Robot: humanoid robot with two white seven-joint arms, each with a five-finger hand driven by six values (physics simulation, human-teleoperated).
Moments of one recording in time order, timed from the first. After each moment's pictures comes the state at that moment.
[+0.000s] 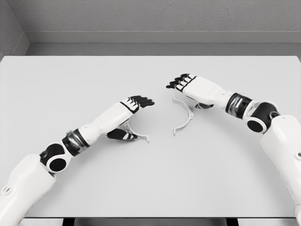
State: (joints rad) left arm -0.29 0.41 -0.54 -1.37 -0.51 -0.61 -0.01; right arm -0.52 -0.38 0.40 -1.23 0.94 -0.61 0.28
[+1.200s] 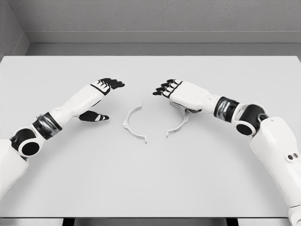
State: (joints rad) left arm -0.38 0.53 -0.49 -1.29 -0.50 -0.61 0.00; right arm -0.52 -0.35 0.45 -1.29 0.94 -0.61 0.30
